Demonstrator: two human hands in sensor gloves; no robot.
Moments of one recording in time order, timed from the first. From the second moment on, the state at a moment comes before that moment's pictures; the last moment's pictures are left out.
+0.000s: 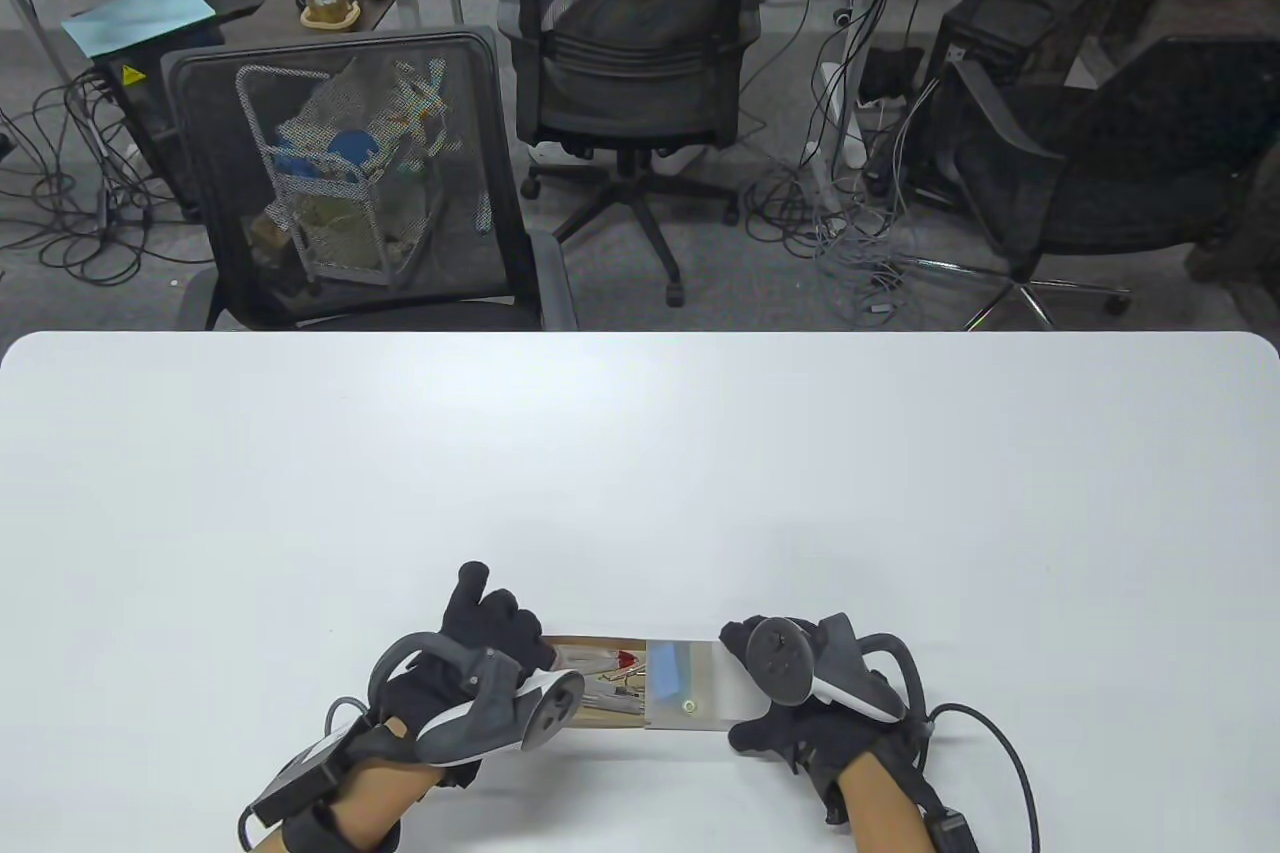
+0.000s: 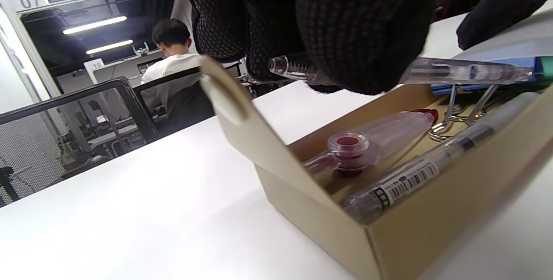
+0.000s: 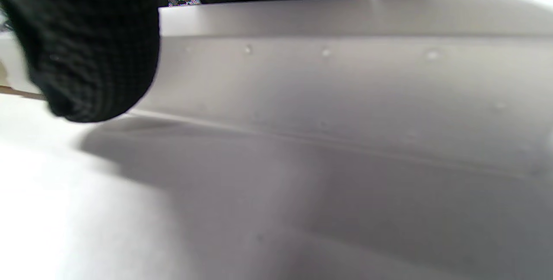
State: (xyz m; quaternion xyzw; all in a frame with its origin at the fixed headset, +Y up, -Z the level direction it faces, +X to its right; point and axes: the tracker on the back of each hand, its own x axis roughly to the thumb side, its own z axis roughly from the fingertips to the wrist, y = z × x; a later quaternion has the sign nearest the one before) left_hand -0.135 -0.714 -0.277 0.05 -0.21 -0.17 0.96; right_hand 0.135 -0.761 -0.304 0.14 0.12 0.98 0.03
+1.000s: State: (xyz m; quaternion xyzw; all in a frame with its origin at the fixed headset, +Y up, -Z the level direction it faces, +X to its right) left_hand -0.140 -0.722 -0.286 0.02 -0.20 -0.13 0.97; right_hand 0.138 -0.762 -0.304 0.15 0.13 0.98 0.04
